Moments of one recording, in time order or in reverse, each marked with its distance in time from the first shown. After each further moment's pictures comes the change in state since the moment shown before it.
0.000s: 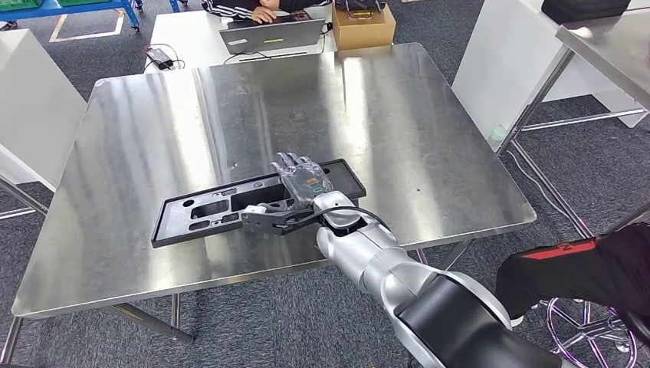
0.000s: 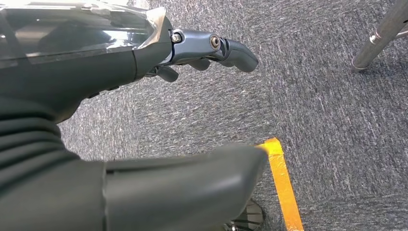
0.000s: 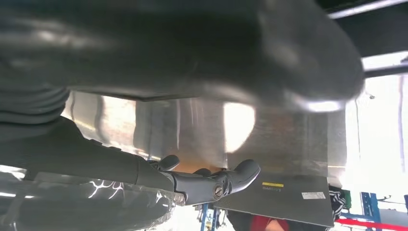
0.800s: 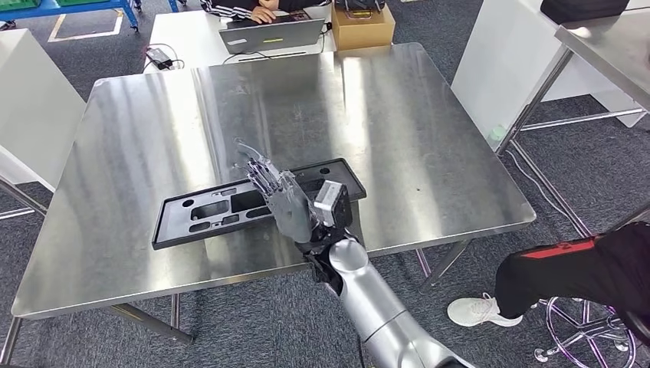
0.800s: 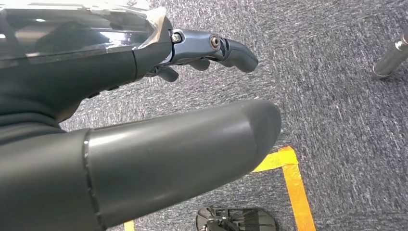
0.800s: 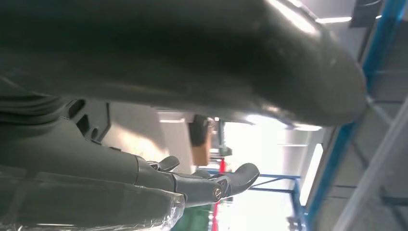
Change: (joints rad) left arm 0.029 0.013 0.019 0.000 -0.002 0.016 -0.003; right arm 0.444 -0.004 -0.199 -0.800 -1.149 0.681 -0.549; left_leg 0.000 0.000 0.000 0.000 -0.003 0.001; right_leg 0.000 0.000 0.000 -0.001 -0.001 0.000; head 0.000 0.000
